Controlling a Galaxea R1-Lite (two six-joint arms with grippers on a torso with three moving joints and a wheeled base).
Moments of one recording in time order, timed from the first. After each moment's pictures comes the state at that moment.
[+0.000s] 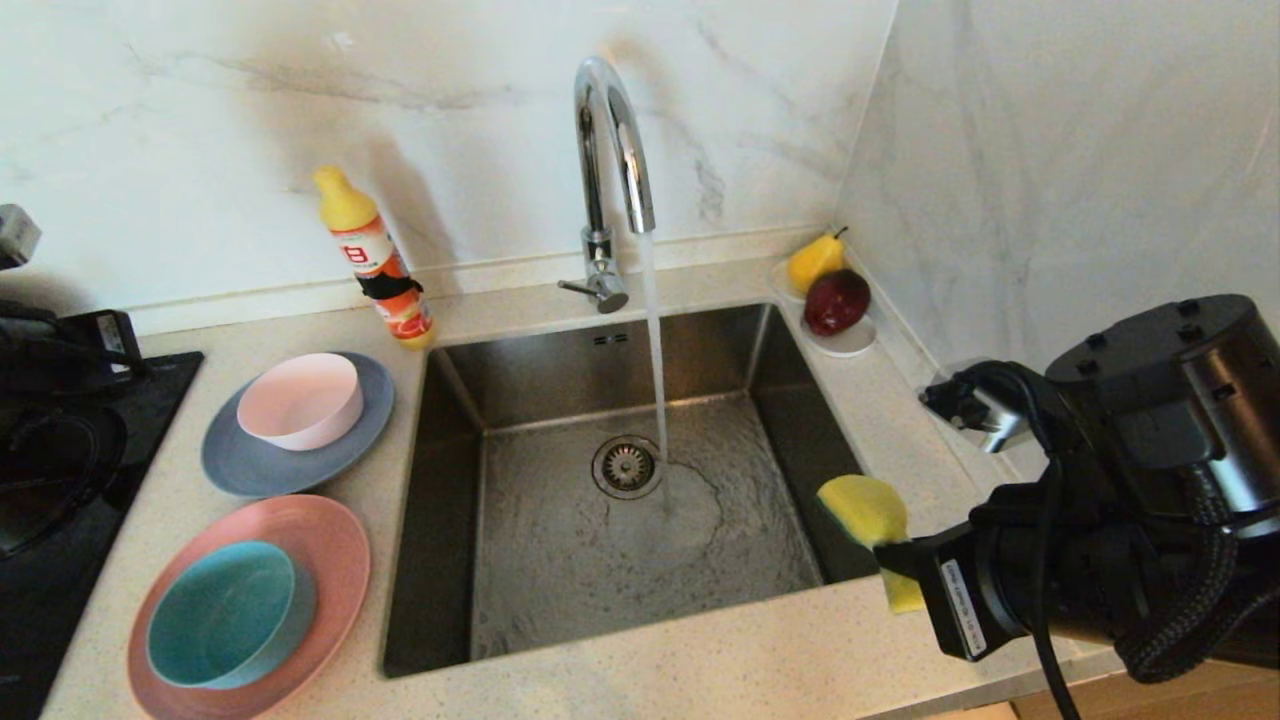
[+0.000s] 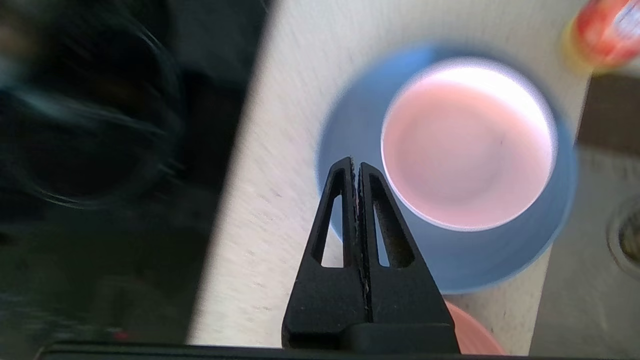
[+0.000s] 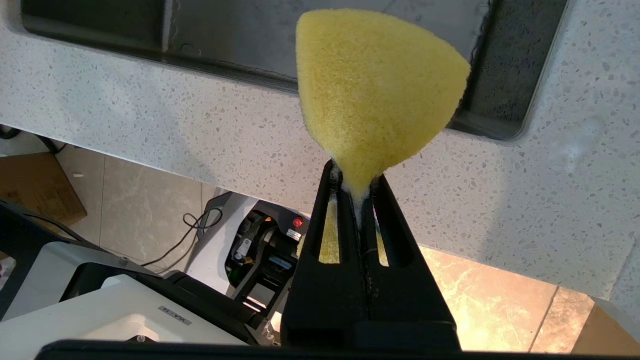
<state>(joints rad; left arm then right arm) 0.34 1.60 -1.21 0.05 0.05 -0.06 0.78 1.44 -1.04 0.28 -0.23 0.32</state>
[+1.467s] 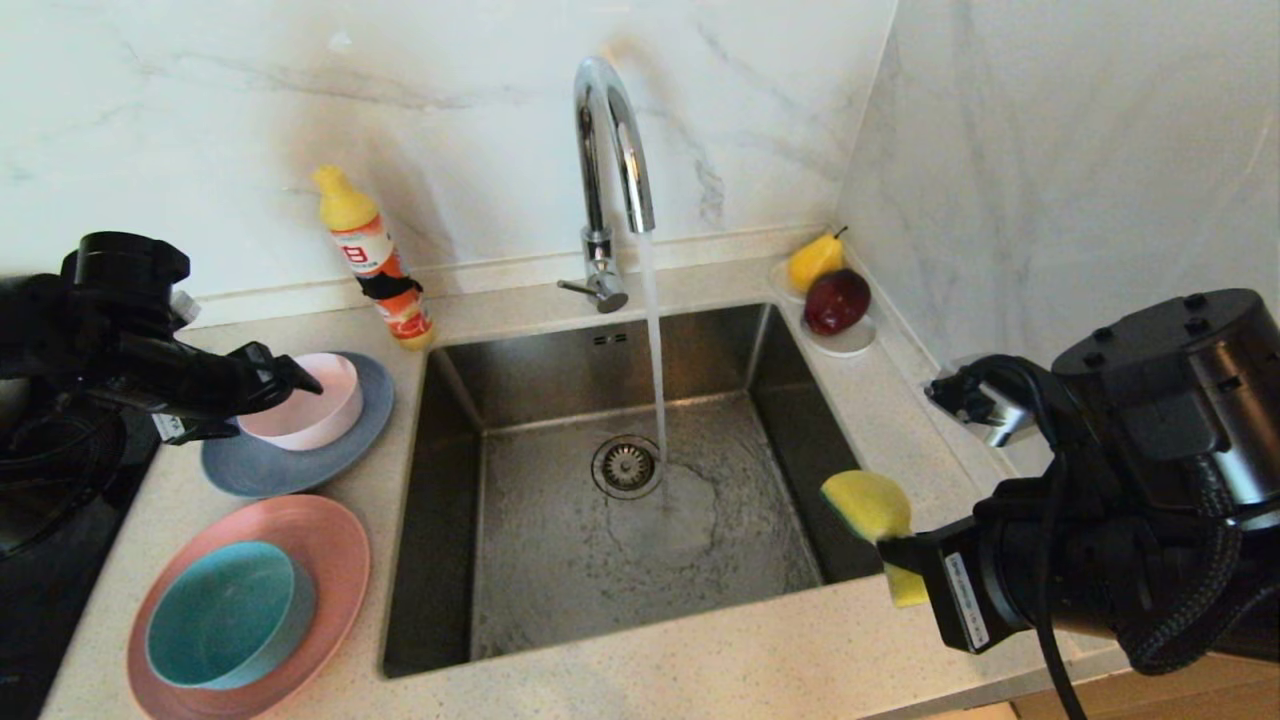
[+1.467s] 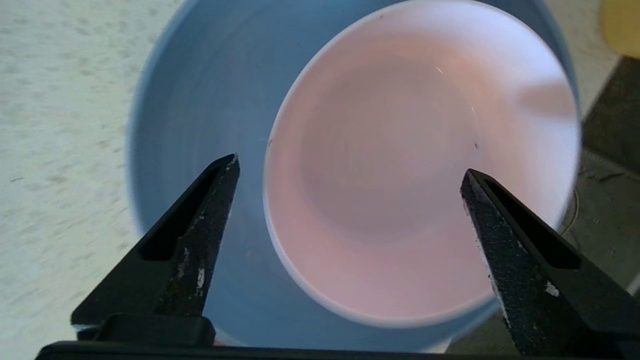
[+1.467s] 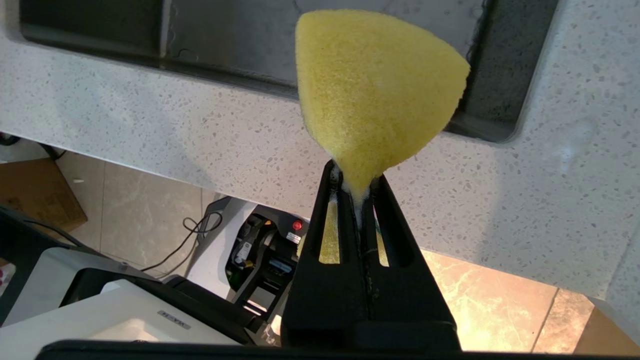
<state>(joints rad) 0.28 2.00 -1.54 0.28 -0.10 -0.39 0.77 1.44 -1.04 0.28 -0.23 0.32</state>
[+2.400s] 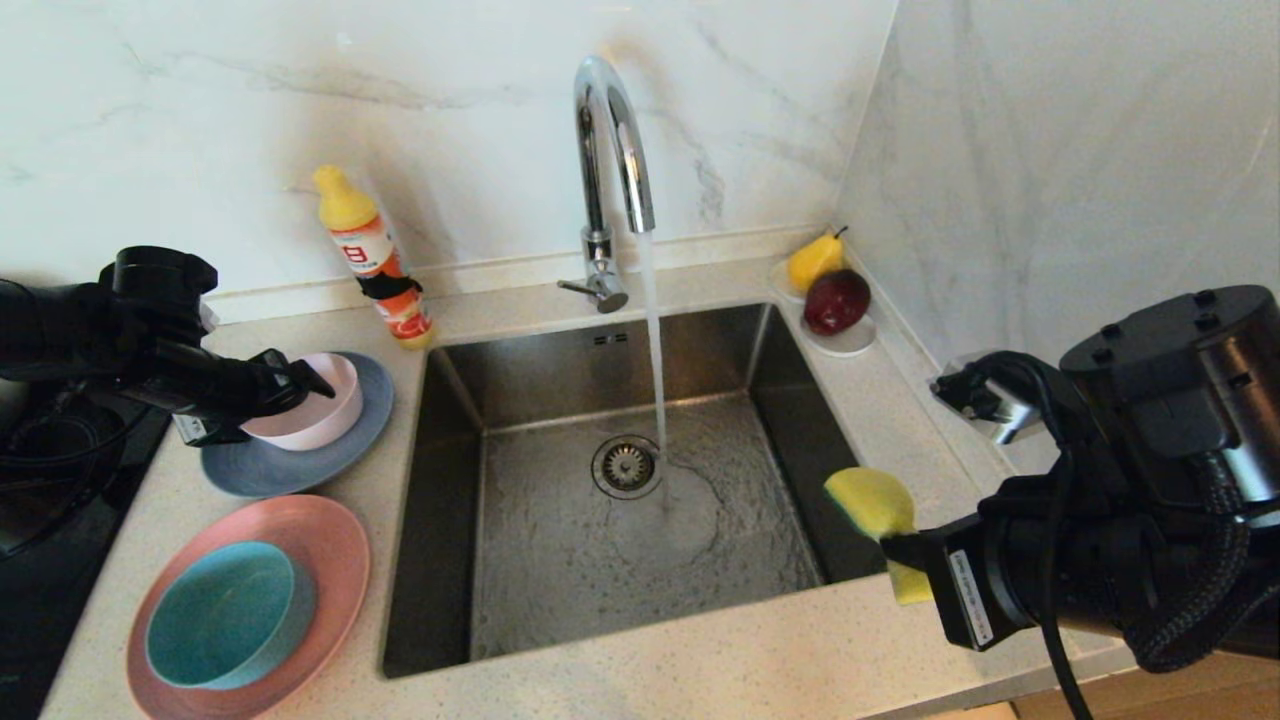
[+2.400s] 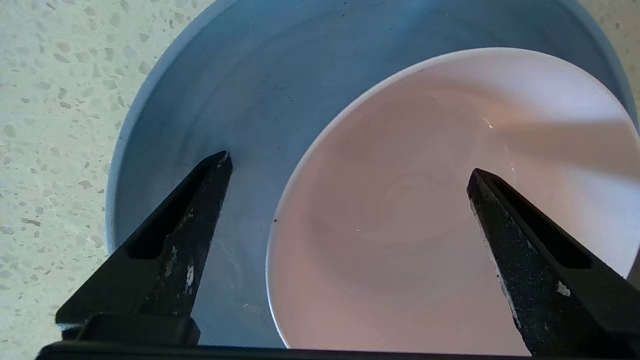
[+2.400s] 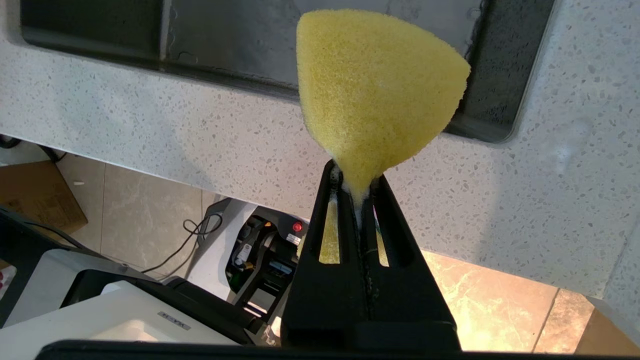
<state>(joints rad) 0.28 2.10 -1.64 0.31 -0.08 -0.41 0.76 1.43 -1.04 0.28 -0.23 0.32</state>
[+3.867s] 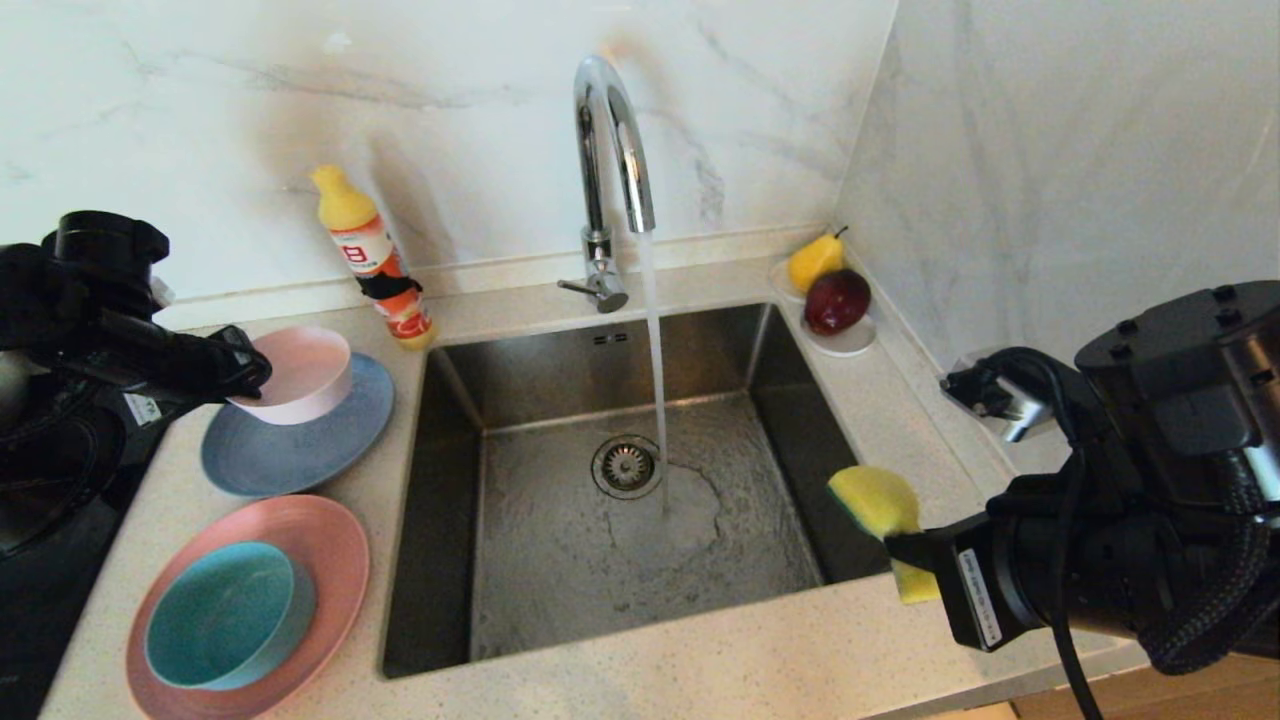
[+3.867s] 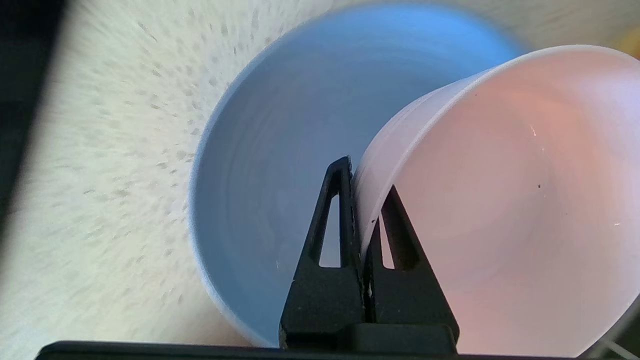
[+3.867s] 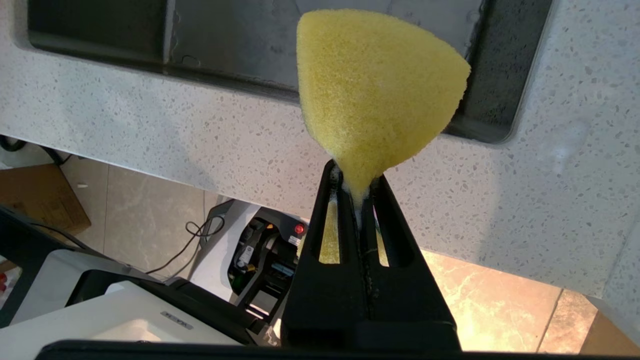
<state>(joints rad) 0.31 2.03 -1.71 0.43 -0.08 -0.40 0.76 1.42 -1.04 0.28 -0.23 0.32</state>
